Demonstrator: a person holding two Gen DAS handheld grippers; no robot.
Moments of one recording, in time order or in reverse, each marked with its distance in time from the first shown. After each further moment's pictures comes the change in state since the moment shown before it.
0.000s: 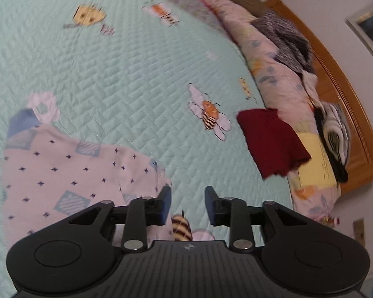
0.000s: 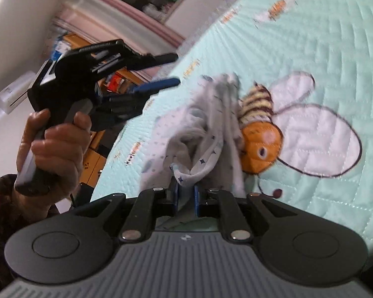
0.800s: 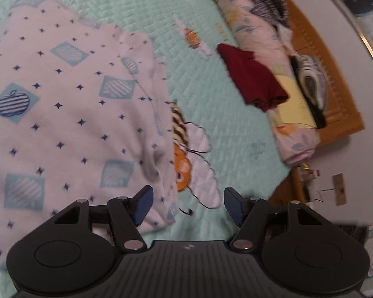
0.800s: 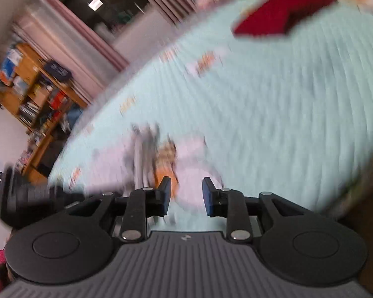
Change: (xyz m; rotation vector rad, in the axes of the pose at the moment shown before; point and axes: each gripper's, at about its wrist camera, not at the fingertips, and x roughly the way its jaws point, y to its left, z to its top) left arm 0.001 0.029 -0.114 0.028 0.133 -0.180; right arm -0.096 -0.017 0.054 -0.032 -0.140 -0.307
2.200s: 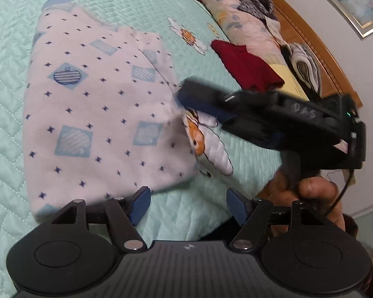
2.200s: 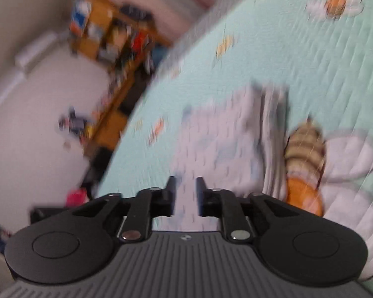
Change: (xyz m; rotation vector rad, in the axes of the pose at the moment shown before) left arm -0.030 0.014 -0.040 0.075 -0.007 0.042; right arm 0.144 0.053 0.031 -0.088 0.439 0.402
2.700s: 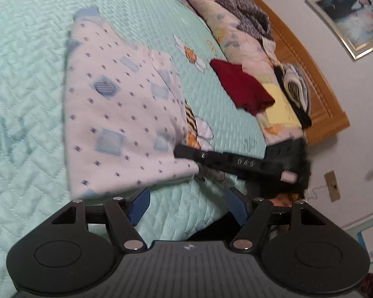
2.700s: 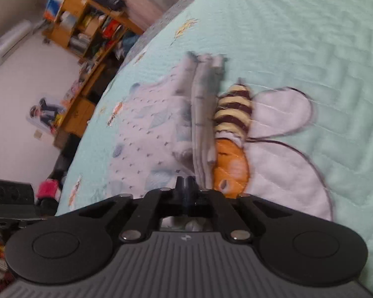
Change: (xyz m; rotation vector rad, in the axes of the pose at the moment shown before) left arm -0.052 0.025 -0.004 -0.077 -0.099 -0.057; right arm -0.013 -0.051 -0.003 0.063 -0.025 -0.108
